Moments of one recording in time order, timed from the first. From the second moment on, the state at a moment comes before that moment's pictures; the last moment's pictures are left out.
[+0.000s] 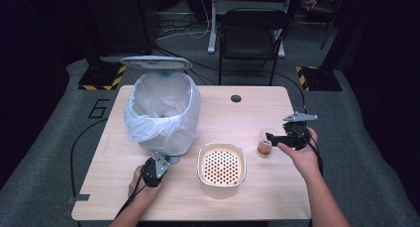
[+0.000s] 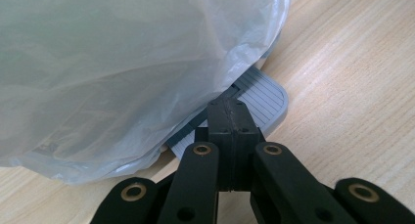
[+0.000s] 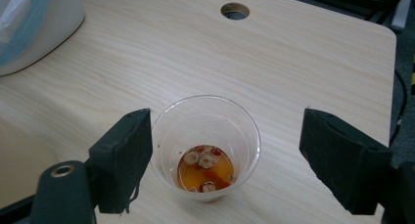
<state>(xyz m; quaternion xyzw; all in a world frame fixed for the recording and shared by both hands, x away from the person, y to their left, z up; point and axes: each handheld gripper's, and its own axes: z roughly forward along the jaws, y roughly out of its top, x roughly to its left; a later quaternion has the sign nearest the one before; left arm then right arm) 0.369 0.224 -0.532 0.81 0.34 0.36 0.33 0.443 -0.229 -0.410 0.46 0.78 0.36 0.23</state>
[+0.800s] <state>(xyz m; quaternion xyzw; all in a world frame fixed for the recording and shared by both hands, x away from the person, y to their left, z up) 0.369 0.224 -0.532 0.81 0.33 0.36 0.32 0.451 -0.214 -0.463 0.47 0.79 0.34 0.21</state>
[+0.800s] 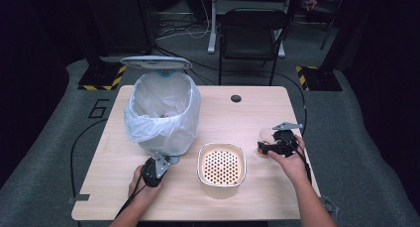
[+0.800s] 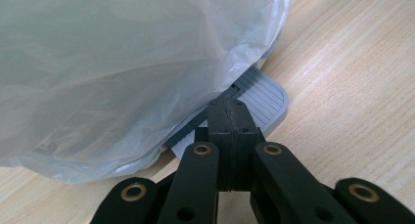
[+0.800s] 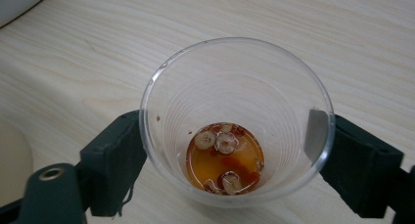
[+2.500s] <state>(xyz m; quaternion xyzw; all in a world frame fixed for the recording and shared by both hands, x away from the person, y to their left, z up) 0.370 0.224 -0.532 0.81 0.34 0.36 0.33 0.470 -0.202 -0.464 0.45 0.79 0.35 0.21</state>
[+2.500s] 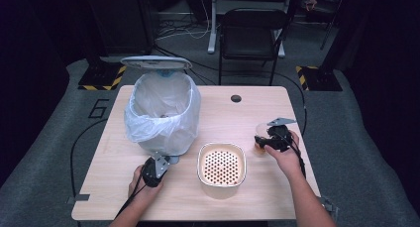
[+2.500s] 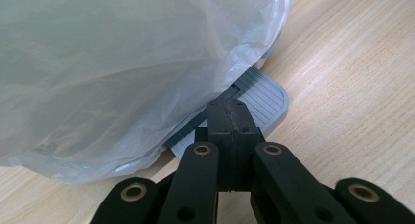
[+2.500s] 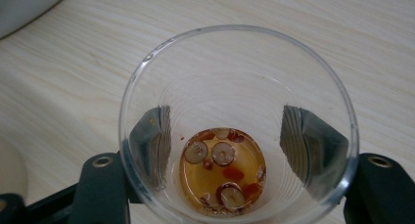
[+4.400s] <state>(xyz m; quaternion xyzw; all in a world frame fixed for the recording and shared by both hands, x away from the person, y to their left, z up) 0.369 0.224 -0.532 0.81 0.33 0.36 0.32 0.433 -0.103 -0.346 0.00 0.85 0.44 0.28</state>
